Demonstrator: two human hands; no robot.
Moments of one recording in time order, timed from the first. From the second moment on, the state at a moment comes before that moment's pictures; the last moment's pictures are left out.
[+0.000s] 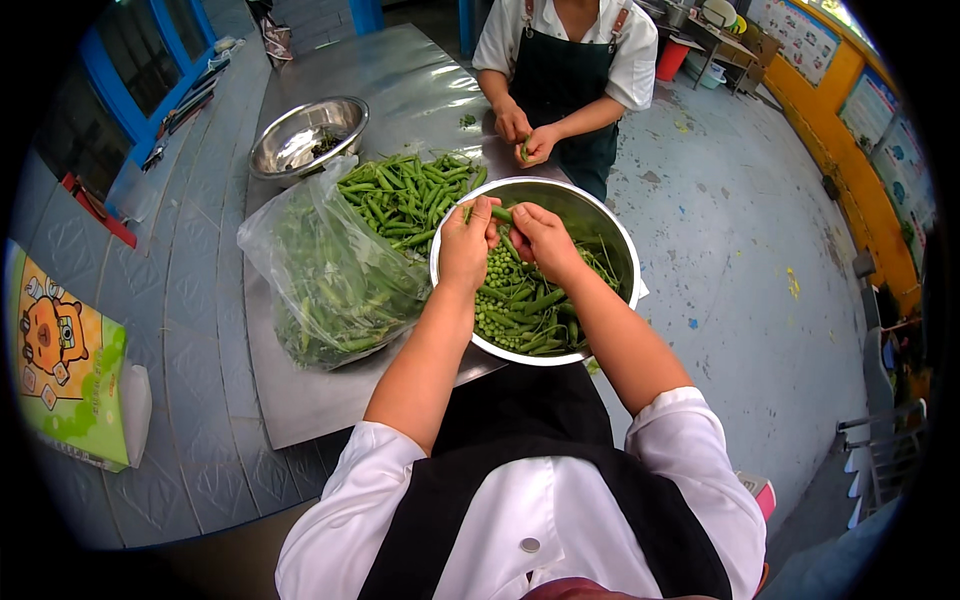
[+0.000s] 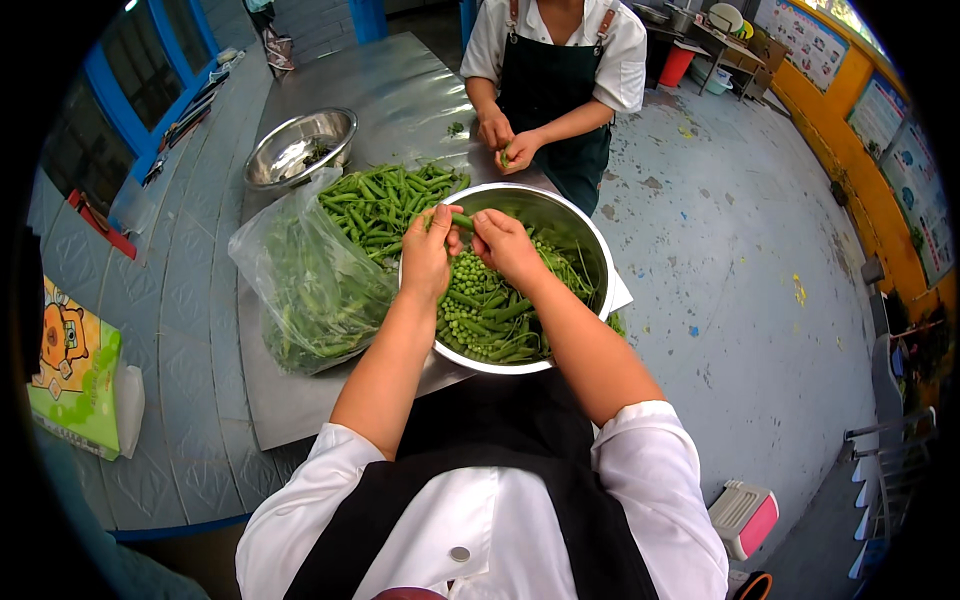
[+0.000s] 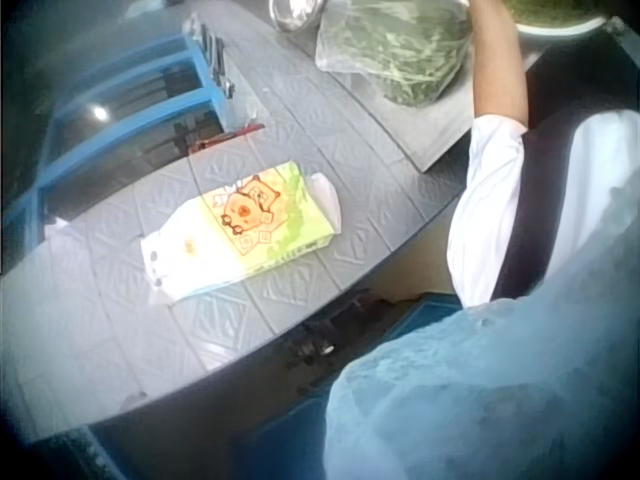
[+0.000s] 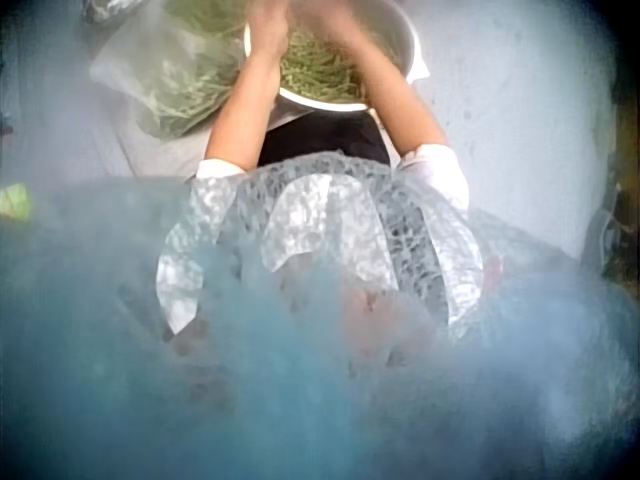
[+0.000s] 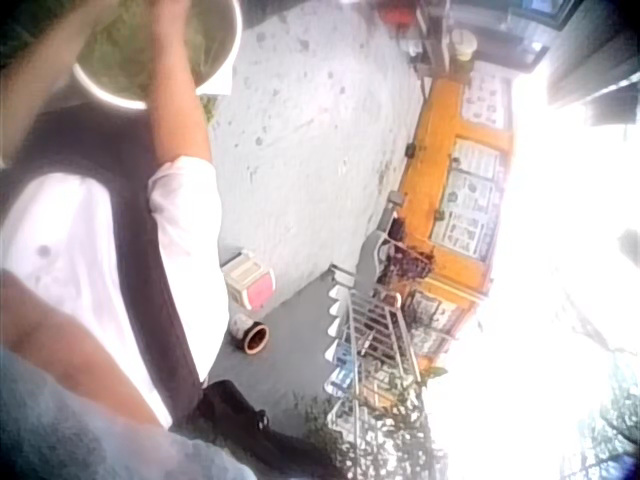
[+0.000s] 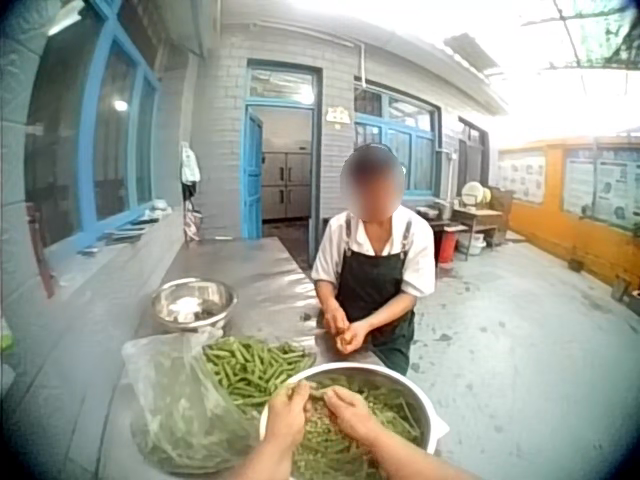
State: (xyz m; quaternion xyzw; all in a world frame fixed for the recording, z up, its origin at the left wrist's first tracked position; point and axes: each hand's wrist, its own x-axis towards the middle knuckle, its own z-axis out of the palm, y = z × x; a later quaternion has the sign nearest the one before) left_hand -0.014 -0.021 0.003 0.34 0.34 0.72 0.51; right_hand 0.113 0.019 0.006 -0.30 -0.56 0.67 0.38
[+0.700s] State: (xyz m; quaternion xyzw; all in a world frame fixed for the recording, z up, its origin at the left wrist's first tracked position) left_hand -0.007 -0.018 -0.008 0.43 0.48 0.66 0.39; right_hand 0.112 0.020 0.003 -0.33 -0.68 0.51 0.40
